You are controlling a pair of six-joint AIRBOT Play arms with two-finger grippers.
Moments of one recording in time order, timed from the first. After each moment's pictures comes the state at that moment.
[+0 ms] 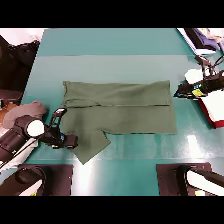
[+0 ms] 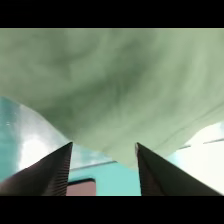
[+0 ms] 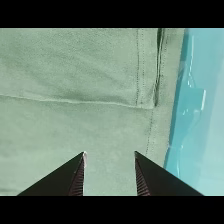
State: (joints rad) left arm -0.44 -0.82 0.55 1.27 -1.28 -1.91; right arm -0.13 -1.21 1.17 -1.27 1.28 1.46
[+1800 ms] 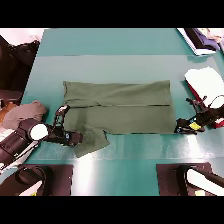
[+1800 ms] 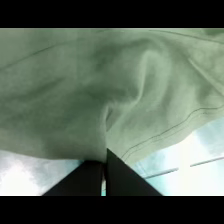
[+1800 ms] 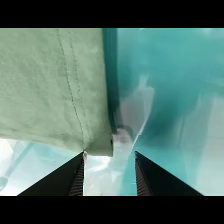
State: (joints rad) left arm -0.50 -0.82 0.53 1.24 -1.08 -1.93; right arm -0.28 -1.17 0.71 -1.34 1.36 1.41
